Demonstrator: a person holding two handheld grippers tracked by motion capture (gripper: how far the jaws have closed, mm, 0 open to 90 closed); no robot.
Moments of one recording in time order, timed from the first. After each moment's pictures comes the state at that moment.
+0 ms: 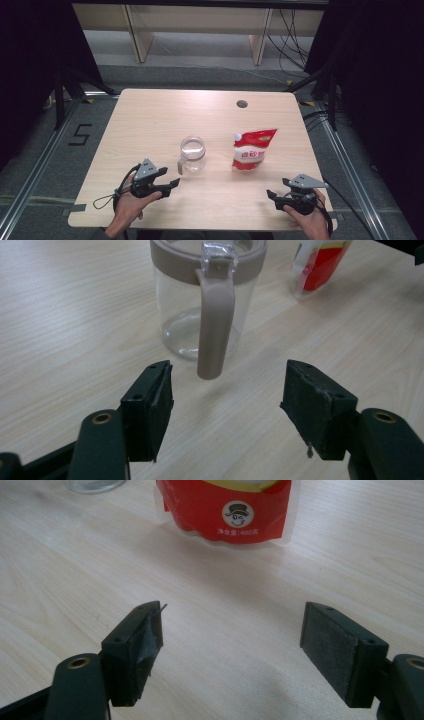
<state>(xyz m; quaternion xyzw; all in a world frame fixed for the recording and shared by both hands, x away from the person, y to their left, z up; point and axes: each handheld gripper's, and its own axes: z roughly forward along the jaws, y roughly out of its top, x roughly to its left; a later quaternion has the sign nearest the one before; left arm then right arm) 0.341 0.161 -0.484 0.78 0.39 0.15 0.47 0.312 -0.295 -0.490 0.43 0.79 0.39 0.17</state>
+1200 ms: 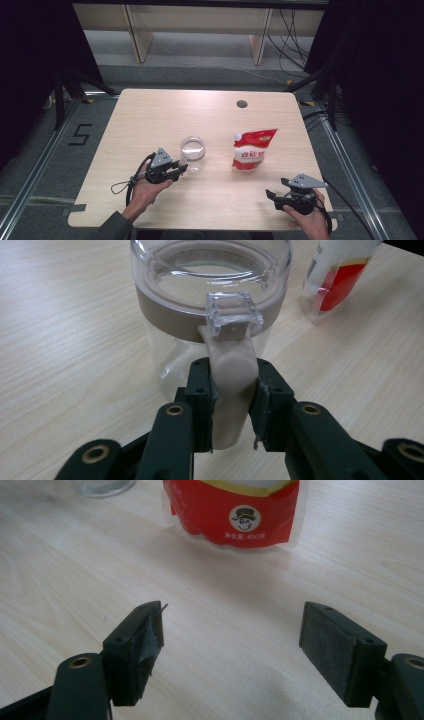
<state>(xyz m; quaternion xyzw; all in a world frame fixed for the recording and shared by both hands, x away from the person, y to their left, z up) 0.375 0.133 -0.486 0.79 0.36 0.17 0.46 0.313 -0.294 -0.490 0.43 0.79 0.40 0.18</state>
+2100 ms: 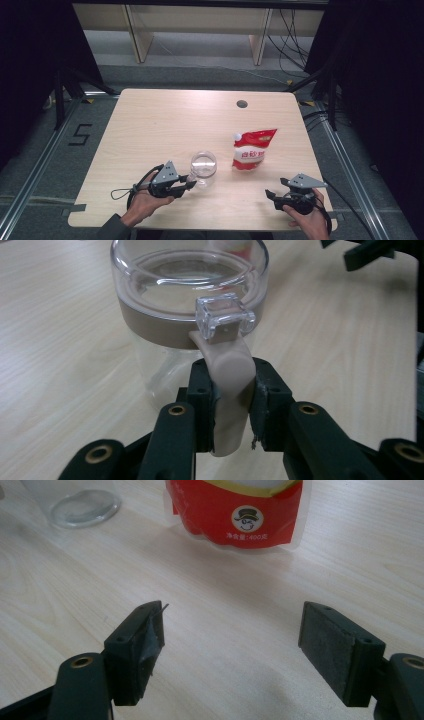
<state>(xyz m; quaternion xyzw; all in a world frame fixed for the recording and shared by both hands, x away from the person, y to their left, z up) 0.343 0.120 -0.484 0.83 0.24 0.11 0.49 0.313 -0.294 -0.490 0.42 0.80 0.40 0.19</state>
